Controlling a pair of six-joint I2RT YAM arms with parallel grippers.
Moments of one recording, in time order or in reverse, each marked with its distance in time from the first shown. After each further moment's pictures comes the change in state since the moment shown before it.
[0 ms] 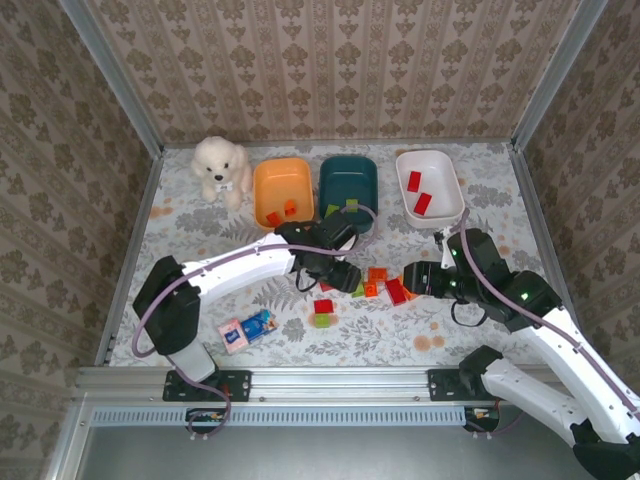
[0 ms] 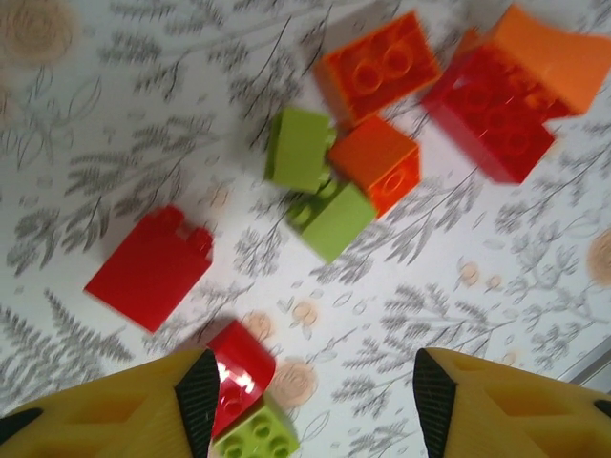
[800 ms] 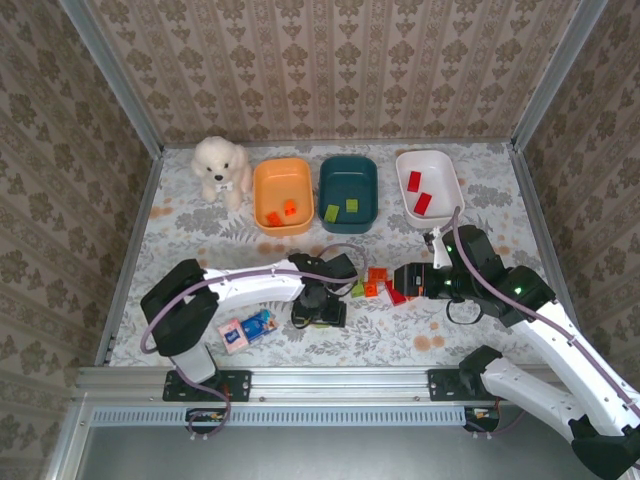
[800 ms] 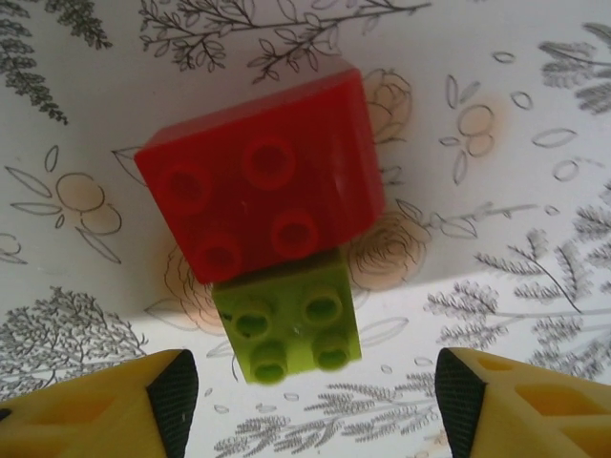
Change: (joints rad) left arm -0.112 0.042 -0.202 -0.026 -0.023 -0.457; right arm 0.000 0.038 0.002 0.030 -0.147 -0.024
